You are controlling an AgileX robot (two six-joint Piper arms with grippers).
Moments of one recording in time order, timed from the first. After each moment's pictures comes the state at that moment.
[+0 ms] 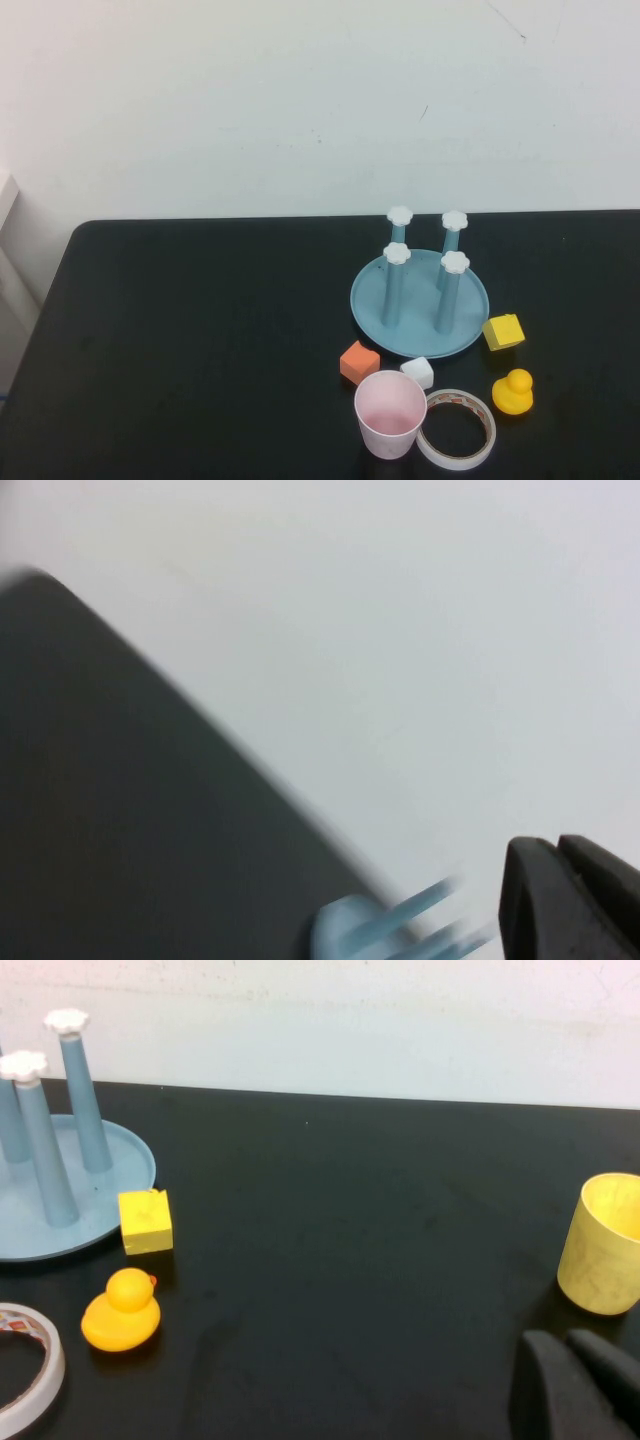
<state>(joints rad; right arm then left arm) -0.07 -0.01 0.01 -0.06 0.41 -0.02 -0.01 -0.01 0.02 -0.73 0.18 -0.16</state>
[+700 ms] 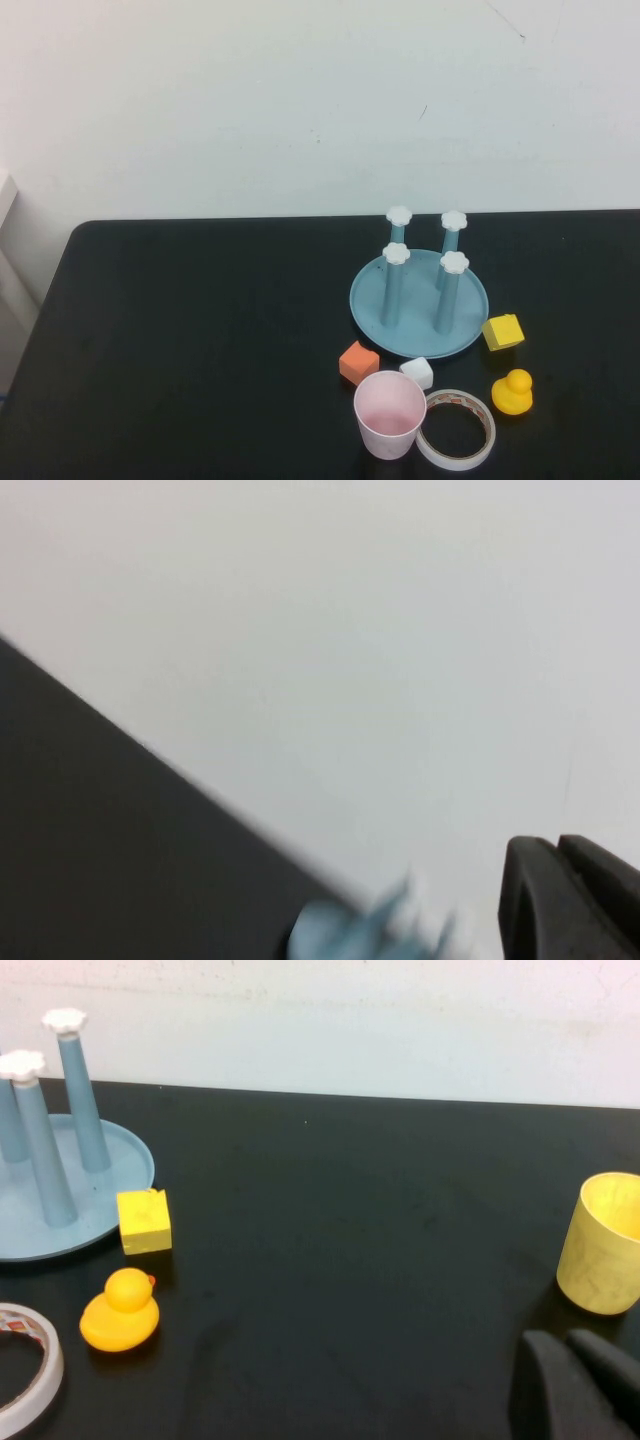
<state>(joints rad) -0.07 -0.01 0.01 -0.06 0.41 -0.02 -0.01 0.00 -0.04 -0.99 0.14 0.01</state>
